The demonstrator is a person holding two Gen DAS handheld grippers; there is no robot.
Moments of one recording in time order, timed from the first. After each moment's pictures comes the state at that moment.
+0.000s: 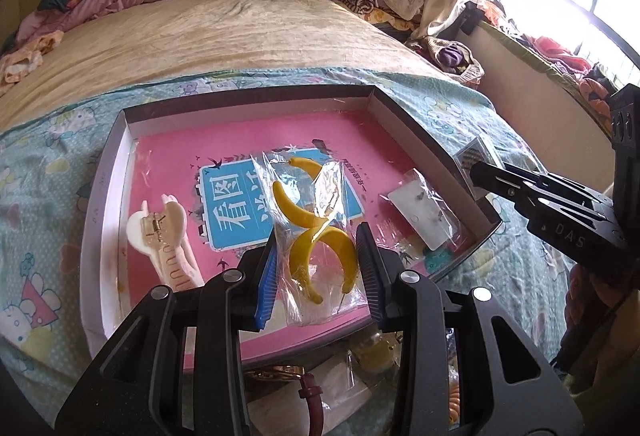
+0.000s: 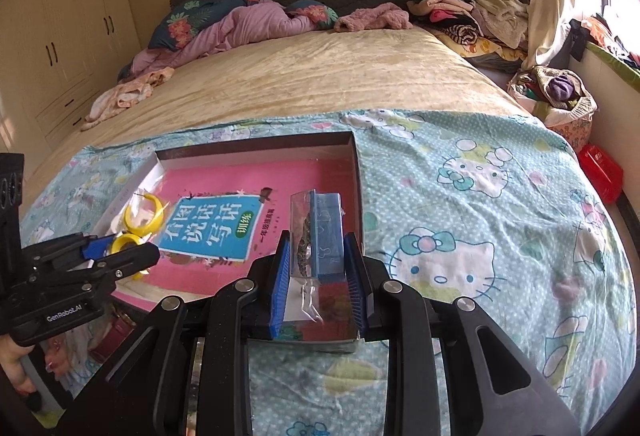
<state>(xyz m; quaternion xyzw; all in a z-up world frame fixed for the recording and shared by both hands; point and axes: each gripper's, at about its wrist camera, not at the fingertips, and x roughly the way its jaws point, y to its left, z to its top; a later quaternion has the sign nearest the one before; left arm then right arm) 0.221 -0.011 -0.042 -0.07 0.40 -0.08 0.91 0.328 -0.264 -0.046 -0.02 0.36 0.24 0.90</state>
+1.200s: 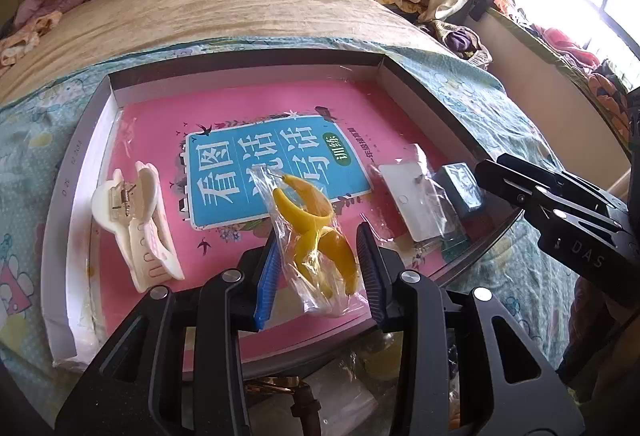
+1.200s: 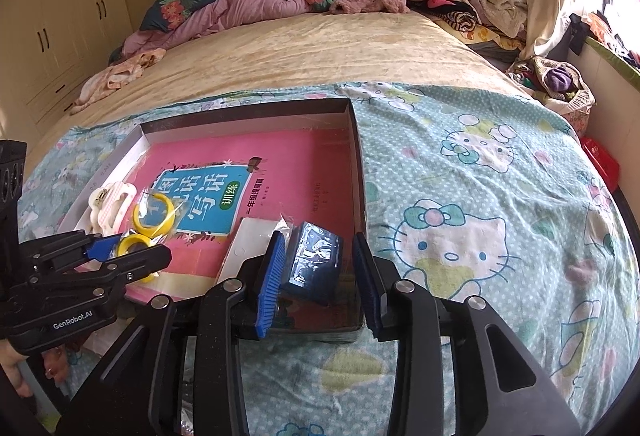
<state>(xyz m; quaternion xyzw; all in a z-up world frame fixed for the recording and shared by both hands) 0.233 -0.017 -0.067 -0.08 0.43 -0.08 0.90 0.331 -0.257 -0.073 -0.04 0.38 0.23 0.90</state>
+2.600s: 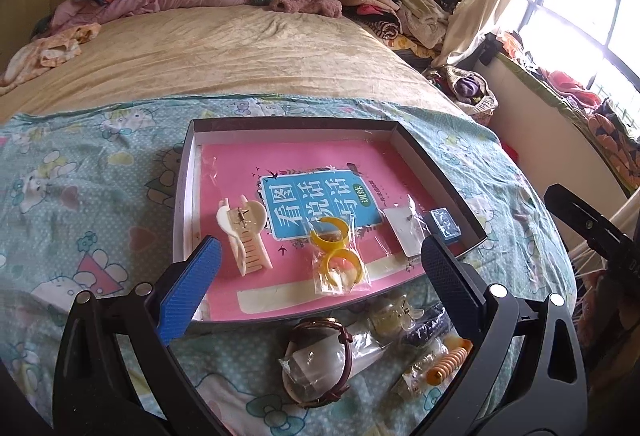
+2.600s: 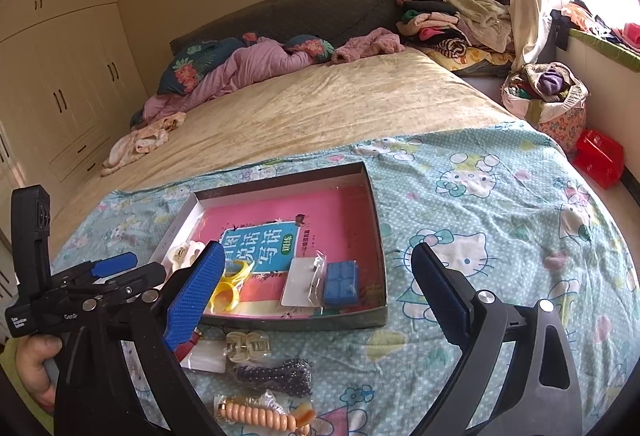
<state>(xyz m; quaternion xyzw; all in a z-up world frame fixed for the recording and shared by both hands) 0.177 0.028 0.004 -0.11 0.37 -0.04 0.92 0.272 -0.284 0.003 0.05 0.32 0.24 0.92</state>
